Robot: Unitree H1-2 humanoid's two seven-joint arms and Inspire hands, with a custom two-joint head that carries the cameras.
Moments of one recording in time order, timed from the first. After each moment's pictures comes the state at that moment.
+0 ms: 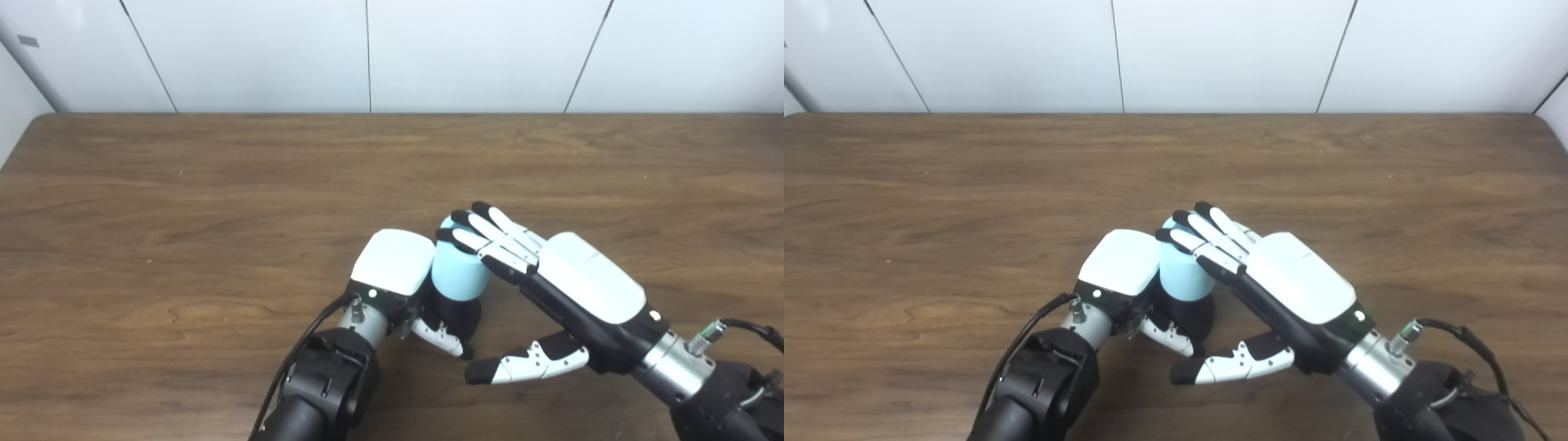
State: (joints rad) left arm -0.10 -0.01 -0.53 -0.38 1.49 0.15 -0.66; right arm 0.06 -0.28 0.11 -0.93 -0.69 0.12 0.76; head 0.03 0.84
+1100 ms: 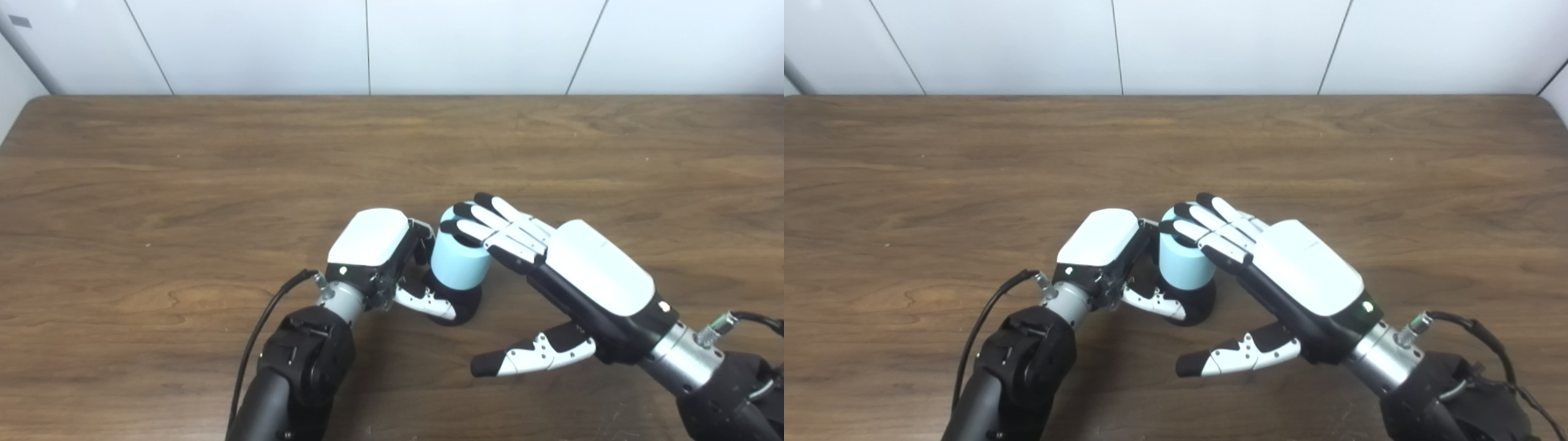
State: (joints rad) left arm -0.09 0.00 -0.42 -0.36 1.19 0.21 -0.54; right arm 0.10 -0.33 0.12 -0.93 -0.68 0.12 0.70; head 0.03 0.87
